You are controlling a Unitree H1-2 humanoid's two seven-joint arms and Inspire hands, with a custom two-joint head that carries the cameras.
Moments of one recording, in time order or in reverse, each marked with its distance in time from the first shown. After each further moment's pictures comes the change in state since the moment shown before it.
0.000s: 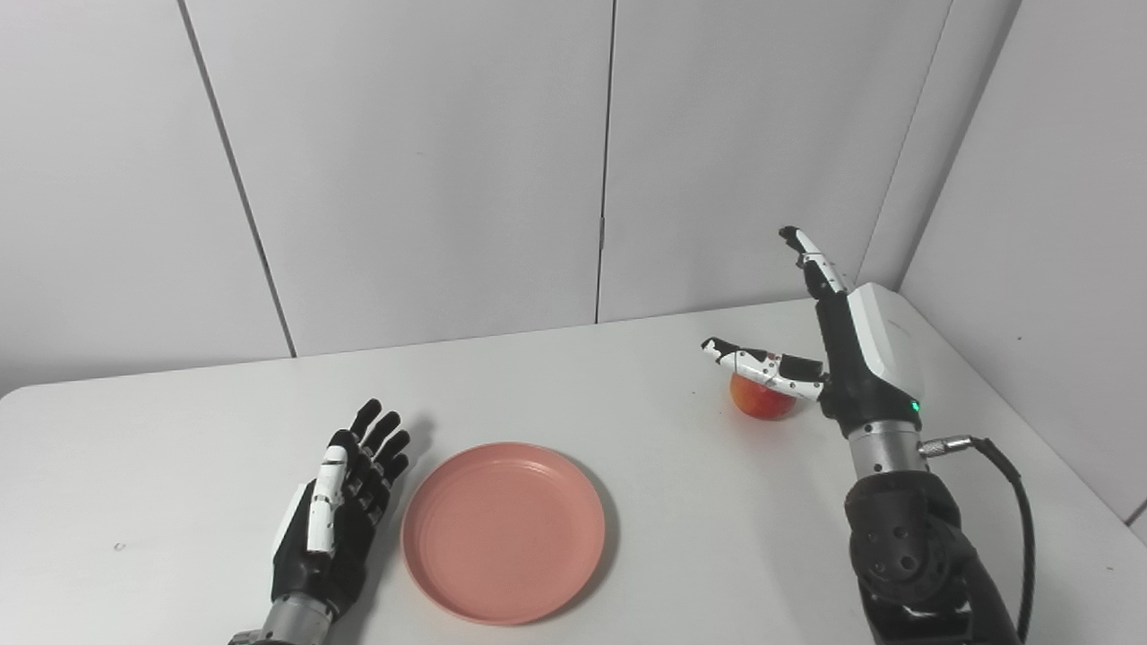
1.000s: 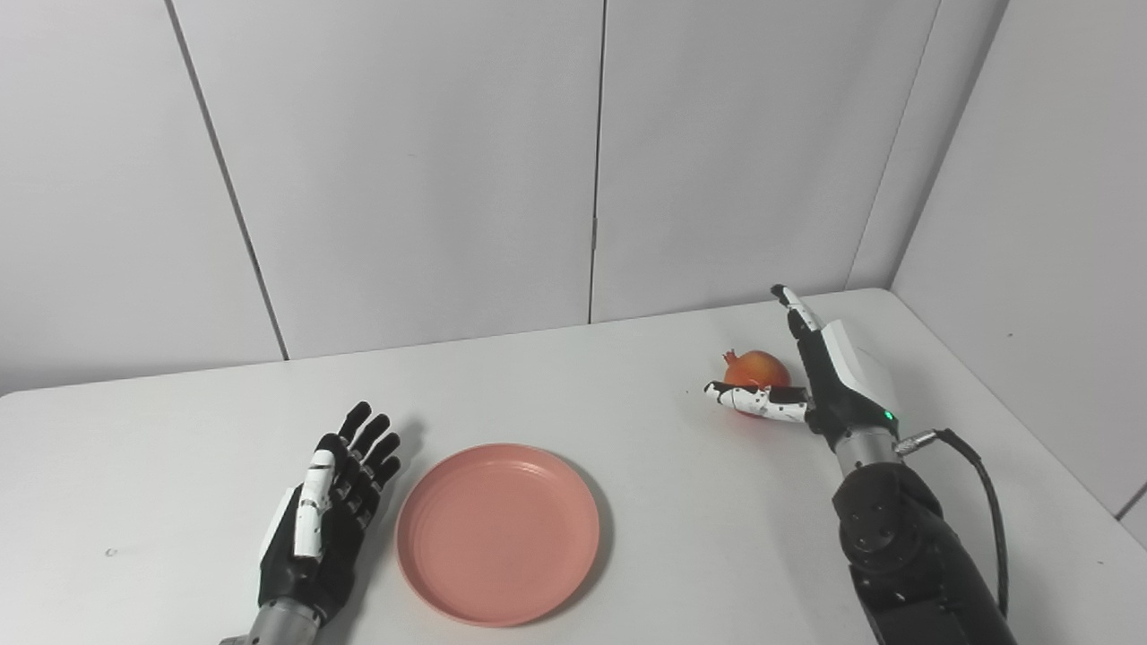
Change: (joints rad) left arm 0.000 0.005 0.006 -0.001 -0.009 0.000 -0.004; right arm -0.035 -0.042 0.019 0.219 0.036 0.085 0.068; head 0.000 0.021
